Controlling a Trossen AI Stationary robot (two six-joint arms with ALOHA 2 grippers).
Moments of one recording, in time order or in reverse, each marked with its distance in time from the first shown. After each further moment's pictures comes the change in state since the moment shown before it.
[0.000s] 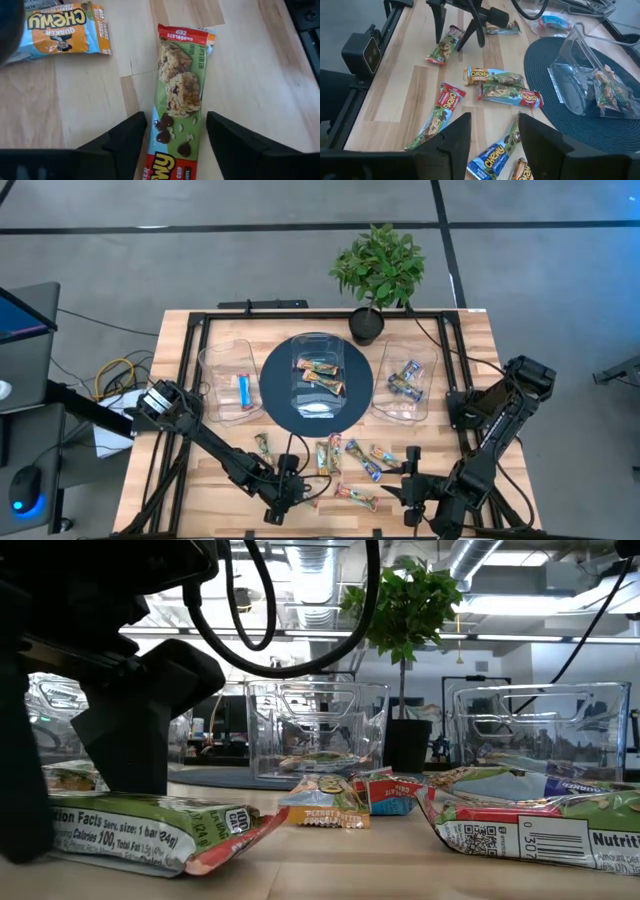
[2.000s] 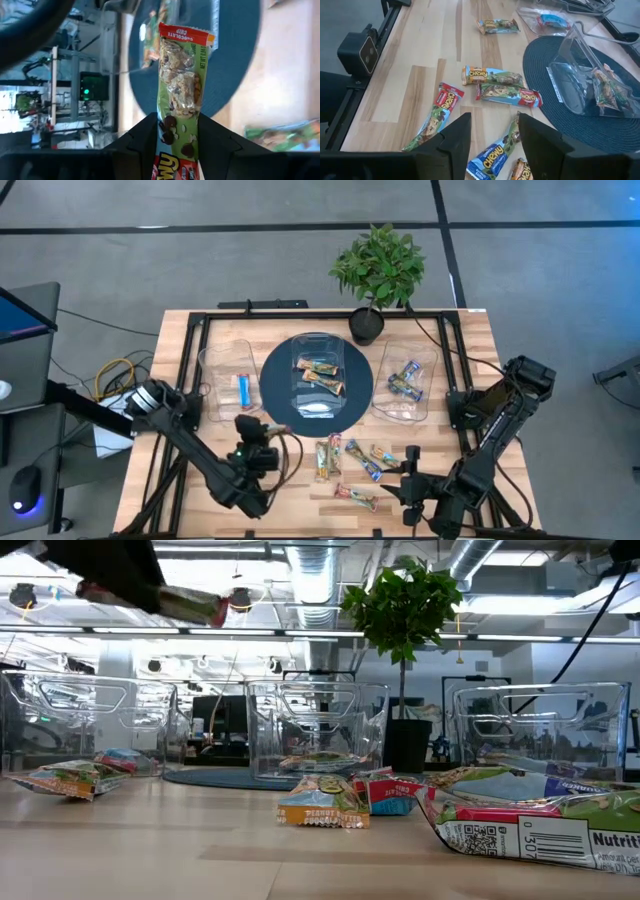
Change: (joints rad) left arm -0.113 -0.088 0.364 -1.356 -0.721 -0.431; right arm -0.007 0.002 -0.001 0.000 -0.002 0.002
